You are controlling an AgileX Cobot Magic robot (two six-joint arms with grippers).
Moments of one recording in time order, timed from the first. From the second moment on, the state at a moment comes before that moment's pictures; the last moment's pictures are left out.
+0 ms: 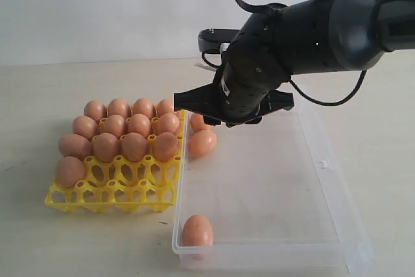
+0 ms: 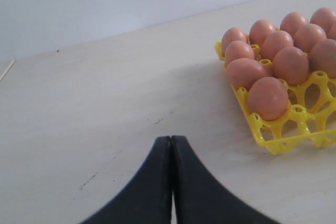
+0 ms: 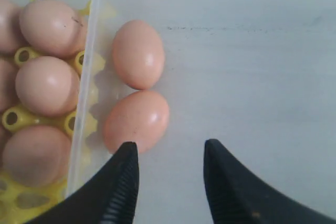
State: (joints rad) left arm -0.01 0.01 0.00 -0.04 0.37 0.21; right arm 0.70 1.90 -1.29 -0.40 0.58 0.95
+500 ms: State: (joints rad) left arm -0.01 0.01 0.00 -0.04 0.37 0.21; right arm 0.63 2.01 -1.29 -0.11 0.44 0.82
